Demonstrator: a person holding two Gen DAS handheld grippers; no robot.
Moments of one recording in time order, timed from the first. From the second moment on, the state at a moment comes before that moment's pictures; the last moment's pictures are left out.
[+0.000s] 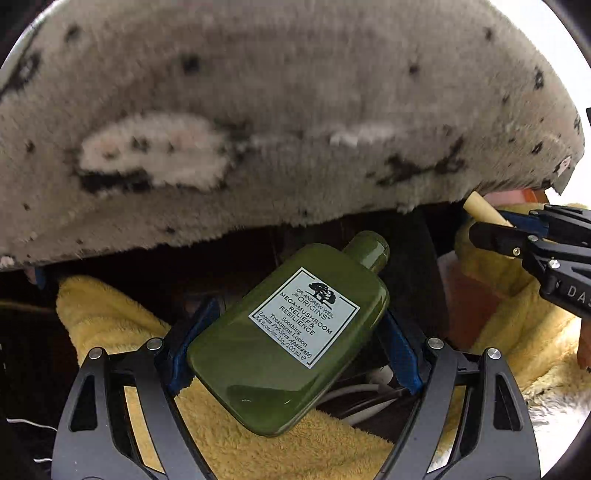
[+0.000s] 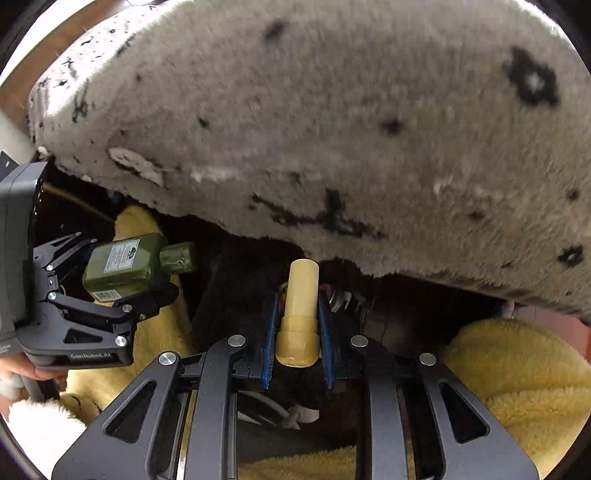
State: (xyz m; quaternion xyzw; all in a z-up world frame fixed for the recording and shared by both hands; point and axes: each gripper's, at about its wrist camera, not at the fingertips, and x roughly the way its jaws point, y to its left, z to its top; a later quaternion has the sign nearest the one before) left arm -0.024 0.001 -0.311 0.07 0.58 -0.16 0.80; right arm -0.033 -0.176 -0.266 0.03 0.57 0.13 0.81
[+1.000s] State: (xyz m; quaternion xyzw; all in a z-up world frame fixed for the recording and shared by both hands) left arm -0.015 -0.014 -0.332 0.06 0.61 -0.18 0.77; right arm -0.018 -0.189 -0.285 0.06 0.59 0.09 0.80
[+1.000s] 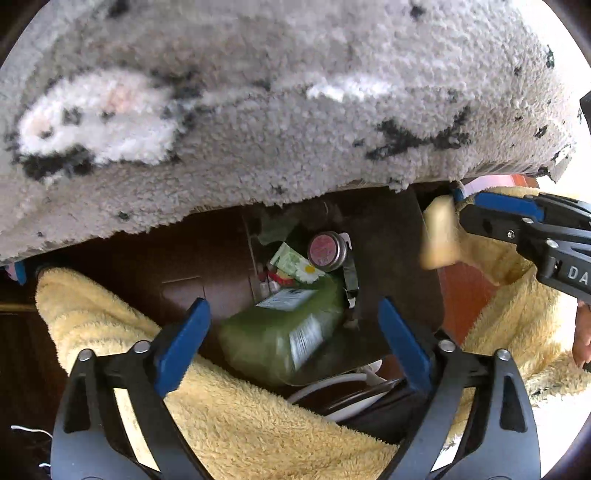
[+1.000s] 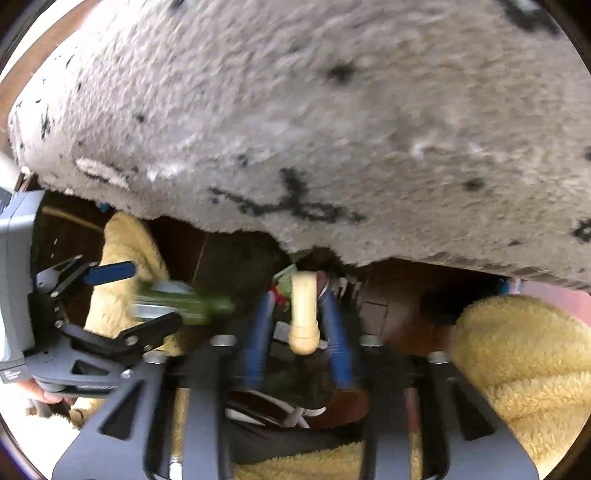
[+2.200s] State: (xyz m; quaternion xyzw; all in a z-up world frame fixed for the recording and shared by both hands) left arm -0.015 0.000 -0.170 0.06 0.47 -0.17 0.86; right arm -0.024 -0.225 -0.167 0.08 0.47 0.06 0.88
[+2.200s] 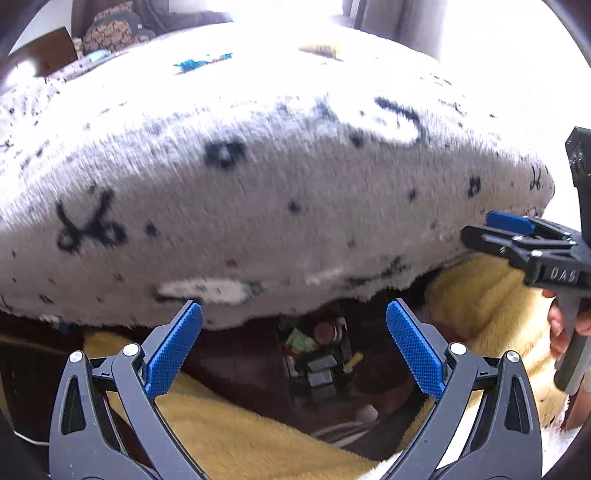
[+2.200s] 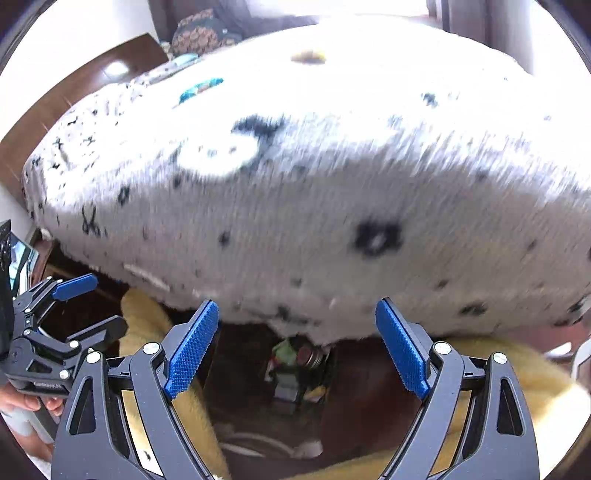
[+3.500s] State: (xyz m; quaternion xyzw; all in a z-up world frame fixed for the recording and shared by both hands) left arm 0.270 0.036 -0.136 0.06 0.43 -0.09 0.90; right arm 0.260 -0.226 -0.119 -0.01 0.42 0.02 0.91
